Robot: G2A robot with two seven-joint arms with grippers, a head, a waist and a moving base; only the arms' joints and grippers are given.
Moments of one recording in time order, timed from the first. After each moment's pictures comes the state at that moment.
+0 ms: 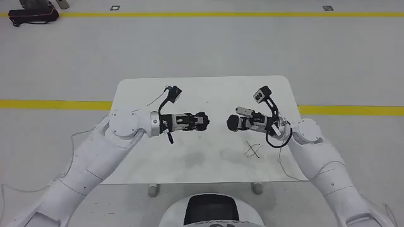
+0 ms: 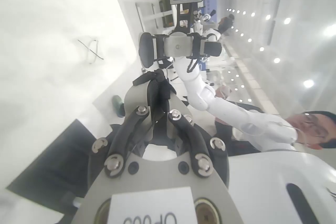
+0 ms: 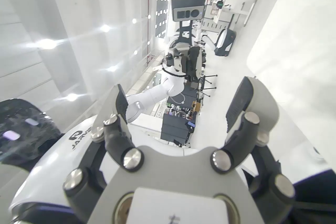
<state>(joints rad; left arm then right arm) 1.14 -0.94 -0.93 -1.61 -0.34 -0.09 -0.86 -1.25 -1.13 1.17 -1.27 0.58 -0.34 1.15</state>
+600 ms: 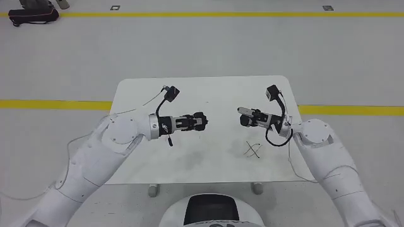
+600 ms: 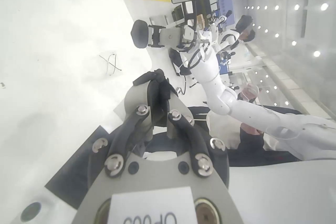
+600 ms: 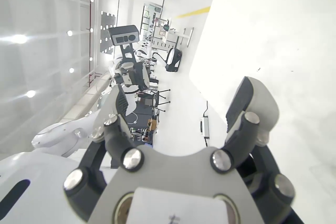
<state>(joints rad) 1.19 -0.93 -0.96 -1.68 -0.22 -0.11 -0.80 -1.29 -1.10 1.24 -1.33 0.24 -0.31 0.97</state>
